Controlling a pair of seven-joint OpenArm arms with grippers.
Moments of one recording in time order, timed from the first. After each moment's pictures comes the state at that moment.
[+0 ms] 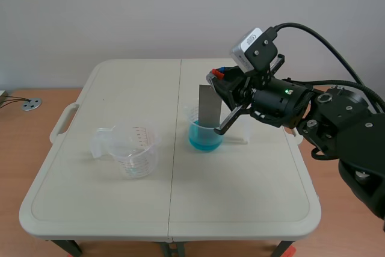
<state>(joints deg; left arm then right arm) 63.2 -49.7 -6.1 92.3 -14.2 -6.5 -7.2 11.3 13.3 -13.6 66.8 -15.3 32.4 26.5</state>
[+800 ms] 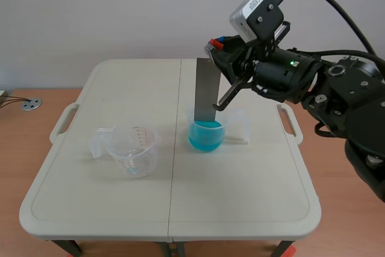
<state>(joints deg) 63.2 -49.7 -6.1 92.3 -14.3 -6.5 -7.1 11.1 13.4 -11.3 77.0 -15.8 33.5 23.0</state>
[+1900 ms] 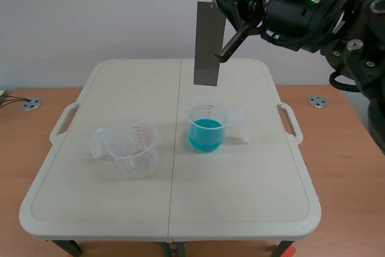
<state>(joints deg) 42.9 -56.4 -6.0 92.3 -21.9 -8.9 -4.6 11.1 13.5 -8.3 94.6 -13.5 35.6 12.5</state>
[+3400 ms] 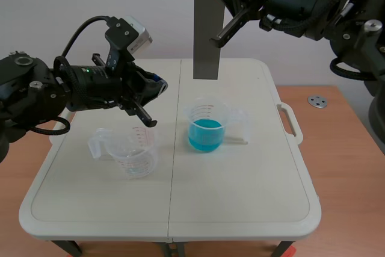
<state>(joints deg) -17.0 -24.9 29.4 77.9 -15.0 -26.4 8.3 11.1 13.5 -8.2 98.4 -6.1 36.2 6.2</state>
